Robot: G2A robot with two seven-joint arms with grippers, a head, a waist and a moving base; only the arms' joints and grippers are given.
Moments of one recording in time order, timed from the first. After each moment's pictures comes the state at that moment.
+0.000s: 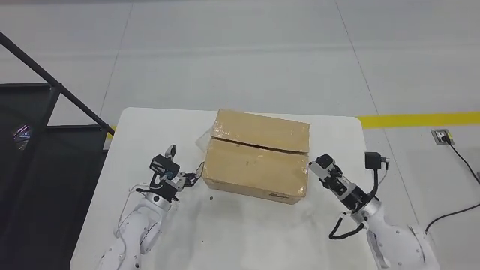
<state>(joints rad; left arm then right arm) 1.15 -1.22 -1.32 -1.34 1.50 -0.24 0.34 -1.28 -1.25 1.54 -1.65 -0.25 -0.47 0.48</state>
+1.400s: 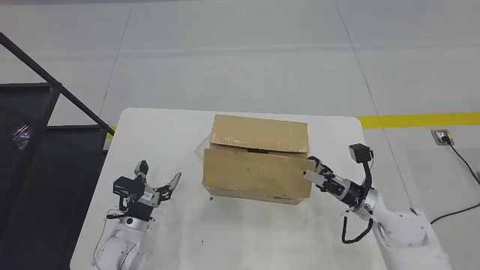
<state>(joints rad) 1.35 -1.20 -1.48 -1.43 1.37 -0.21 0.46 -1.16 -1.20 1.50 -1.53 -0.01 -0.65 0.81</state>
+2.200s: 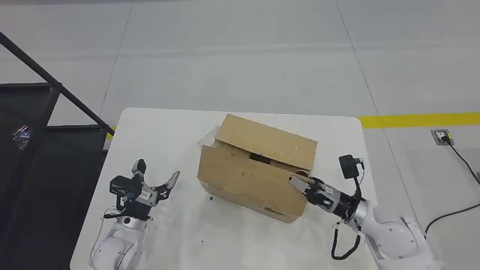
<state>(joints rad) 1.36 -1.20 -1.50 -1.47 1.37 -0.21 0.43 -1.21 -1.18 1.43 -1.58 -0.16 -0.74 0.70</state>
